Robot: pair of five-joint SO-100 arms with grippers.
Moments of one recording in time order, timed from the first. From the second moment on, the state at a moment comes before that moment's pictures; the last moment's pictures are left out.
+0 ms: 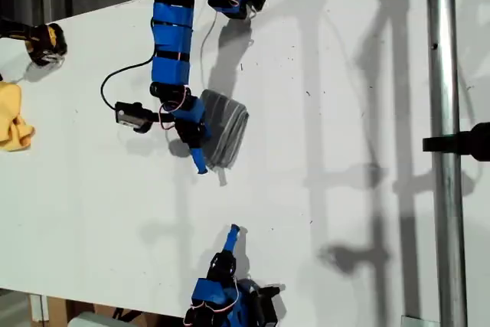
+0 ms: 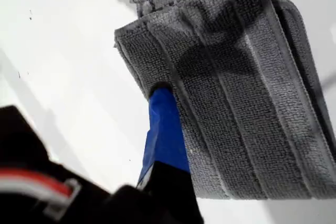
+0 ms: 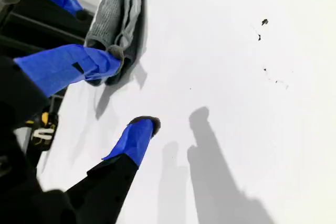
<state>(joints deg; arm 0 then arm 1) -10.5 198.6 177.0 68.6 -61.3 13.6 78.9 86.0 55.1 69.1</state>
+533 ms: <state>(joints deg) -8.2 198.6 177.7 67.9 -65.3 17.0 125.2 111.1 56.1 69.3</state>
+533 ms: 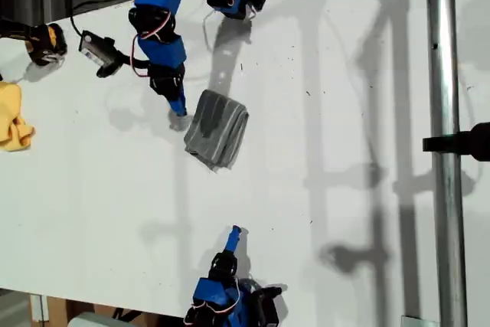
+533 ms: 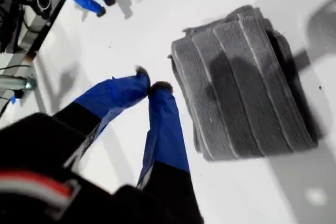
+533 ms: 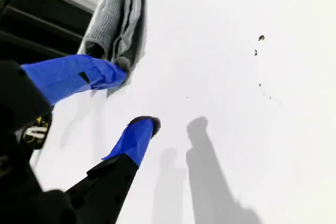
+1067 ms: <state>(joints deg) -7.3 198.6 178.4 69.7 -74.2 10.2 188.0 163.2 72.2 89.1</state>
